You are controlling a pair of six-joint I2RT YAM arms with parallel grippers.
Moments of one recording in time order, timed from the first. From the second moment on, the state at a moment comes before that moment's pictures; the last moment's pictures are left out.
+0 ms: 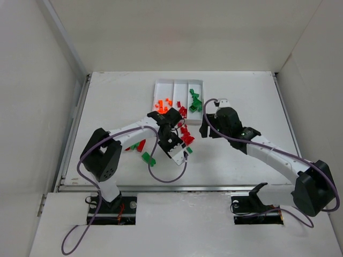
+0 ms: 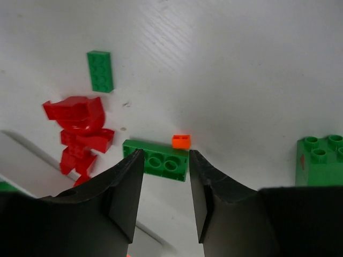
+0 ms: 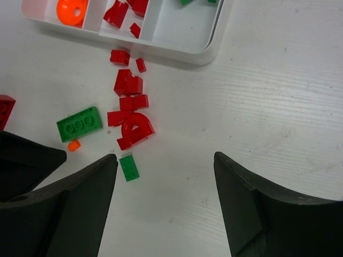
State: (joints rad) left arm -0.75 1.70 1.23 -0.90 0.39 1.76; right arm 0.59 1.25 0.84 -0.22 0.14 0.41
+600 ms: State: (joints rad) left arm -0.76 1.82 1.19 -0.82 0.27 1.79; right arm 0.59 1.25 0.80 -0.21 0.15 0.42
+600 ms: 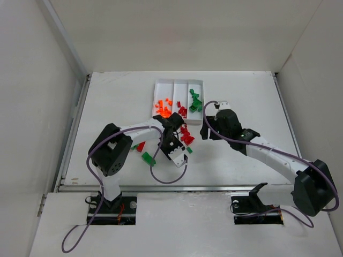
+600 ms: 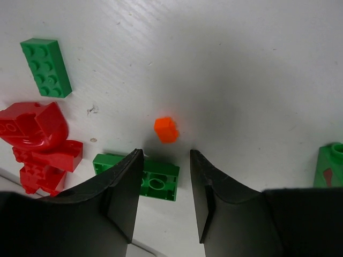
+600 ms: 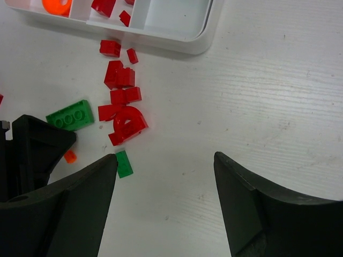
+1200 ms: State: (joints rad) left arm -0.79 1.82 1.18 -0.78 0.27 1.74; right arm 0.59 1.27 0.80 -0.21 0.15 0.42
